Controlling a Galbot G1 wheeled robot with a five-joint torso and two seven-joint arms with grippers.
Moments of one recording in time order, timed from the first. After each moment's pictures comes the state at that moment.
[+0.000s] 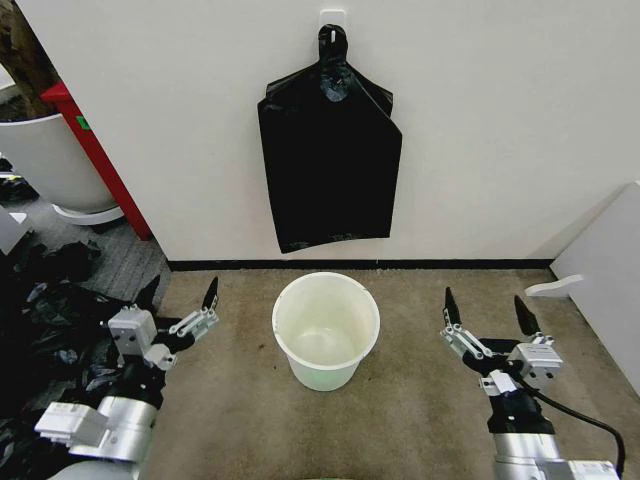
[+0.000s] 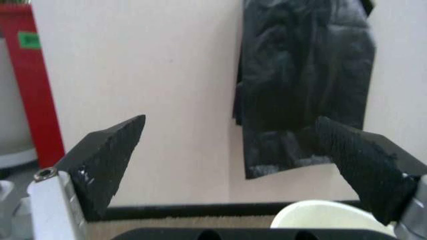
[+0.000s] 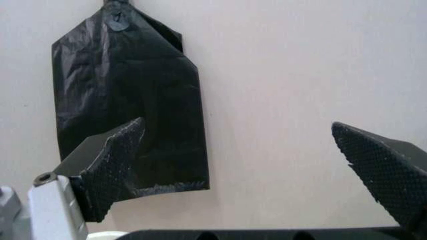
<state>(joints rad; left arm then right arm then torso) 1.82 -1.22 -0.67 -2.50 -0.40 -0.03 -0.07 -1.92 1.61 0.56 2.47 0.06 0.25 -0.05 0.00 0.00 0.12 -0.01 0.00</state>
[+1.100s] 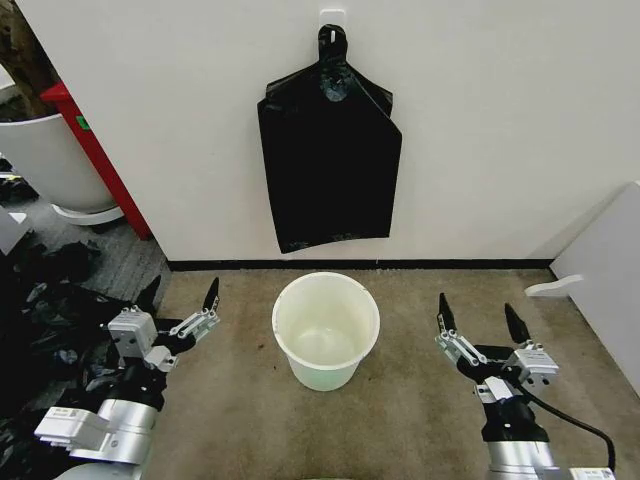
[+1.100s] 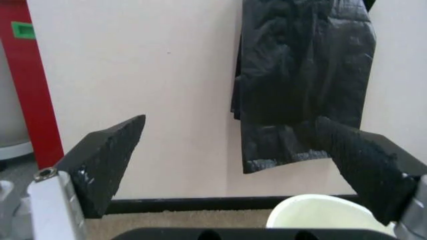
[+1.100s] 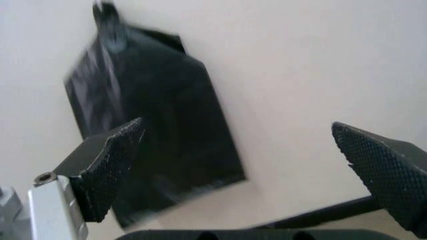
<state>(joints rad) 1.82 -1.20 -0.68 -2.50 -0.43 -0.01 -0.08 -1.85 1.60 0.48 2.47 0.32 0.17 -0.03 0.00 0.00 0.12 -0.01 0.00</state>
